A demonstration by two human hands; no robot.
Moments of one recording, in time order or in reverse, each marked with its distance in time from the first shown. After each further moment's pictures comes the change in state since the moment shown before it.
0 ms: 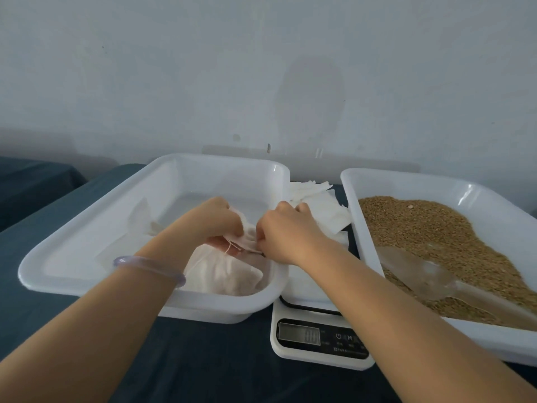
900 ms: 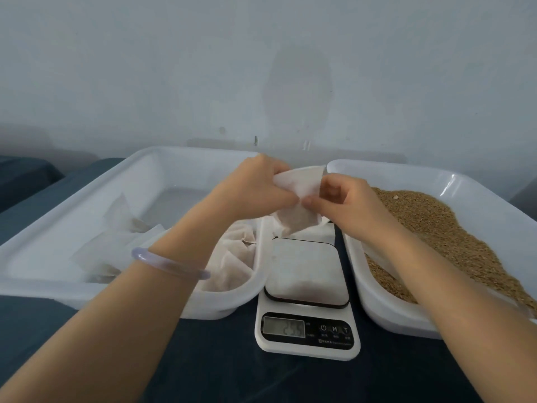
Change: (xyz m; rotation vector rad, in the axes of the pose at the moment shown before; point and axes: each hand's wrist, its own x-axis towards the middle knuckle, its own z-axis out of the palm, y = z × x) left_hand -0.031 0.065 0.032 0.226 0.116 0.693; right_hand -0.046 0.093 -0.011 0.979 0.368 0.111
